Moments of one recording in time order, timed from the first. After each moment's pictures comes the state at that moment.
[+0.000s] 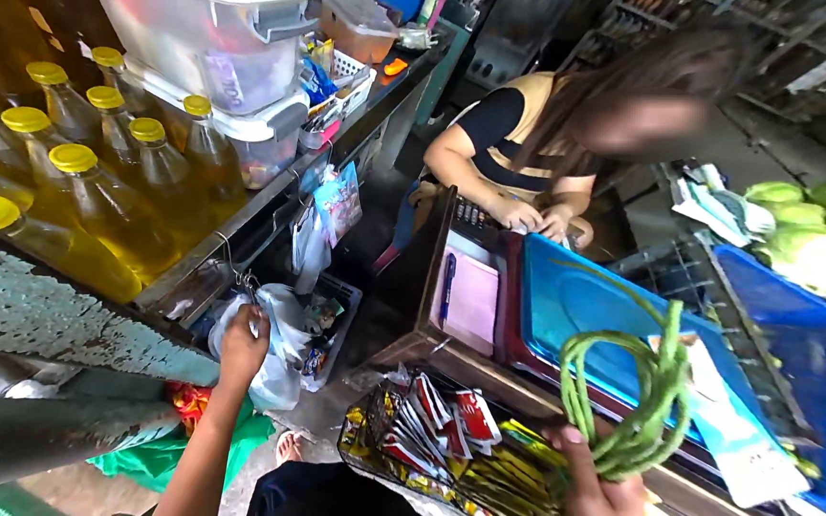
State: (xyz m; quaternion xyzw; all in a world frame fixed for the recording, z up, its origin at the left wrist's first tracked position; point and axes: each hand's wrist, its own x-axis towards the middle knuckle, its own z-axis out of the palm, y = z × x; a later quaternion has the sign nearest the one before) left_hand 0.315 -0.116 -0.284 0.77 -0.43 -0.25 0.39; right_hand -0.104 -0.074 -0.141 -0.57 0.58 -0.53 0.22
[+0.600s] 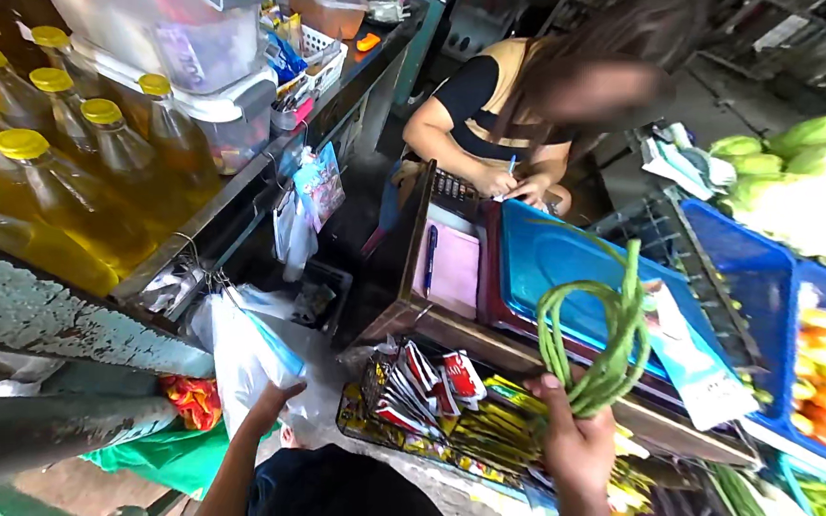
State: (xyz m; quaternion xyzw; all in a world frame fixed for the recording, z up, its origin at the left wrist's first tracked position) left_hand 0.245 -0.041 -0.398 0.64 -0.20 -0.65 0.36; right_hand -0.100 -0.075 -0.141 -0.55 0.61 -0.53 0.20
